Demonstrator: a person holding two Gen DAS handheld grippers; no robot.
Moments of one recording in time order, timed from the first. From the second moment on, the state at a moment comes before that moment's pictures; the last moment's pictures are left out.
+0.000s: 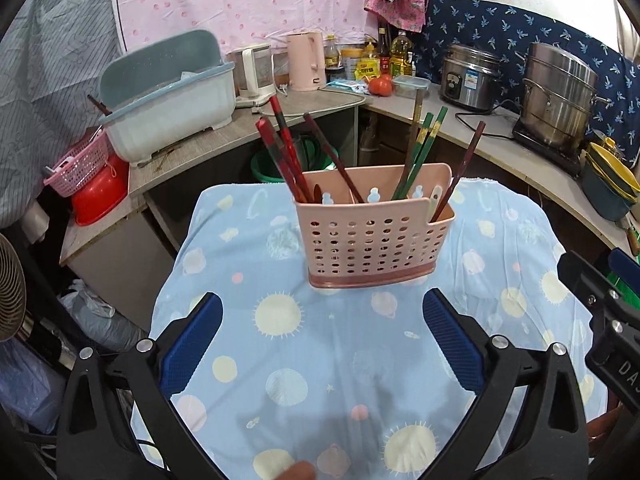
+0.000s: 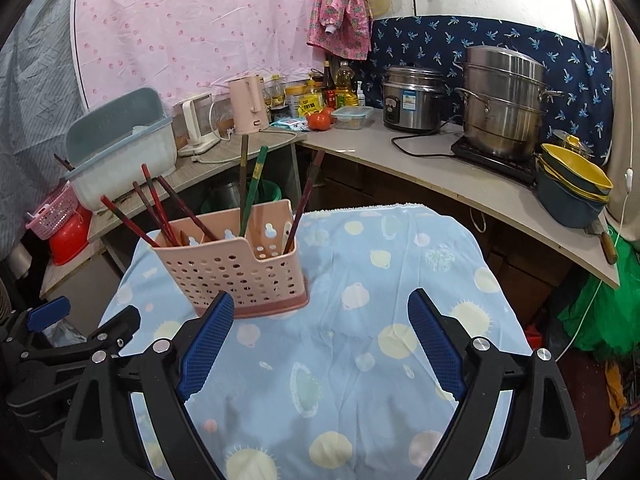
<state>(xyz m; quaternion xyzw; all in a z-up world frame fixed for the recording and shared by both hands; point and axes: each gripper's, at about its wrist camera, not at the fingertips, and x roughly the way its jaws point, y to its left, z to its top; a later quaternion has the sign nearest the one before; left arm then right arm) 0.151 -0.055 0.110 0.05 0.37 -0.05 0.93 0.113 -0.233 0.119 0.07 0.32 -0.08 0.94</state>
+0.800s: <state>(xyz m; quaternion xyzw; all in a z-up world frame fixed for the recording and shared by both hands) 0.141 -0.054 0.110 0.05 0.36 -0.04 0.93 0.108 -0.223 0.108 0.06 0.34 -0.07 0.94</state>
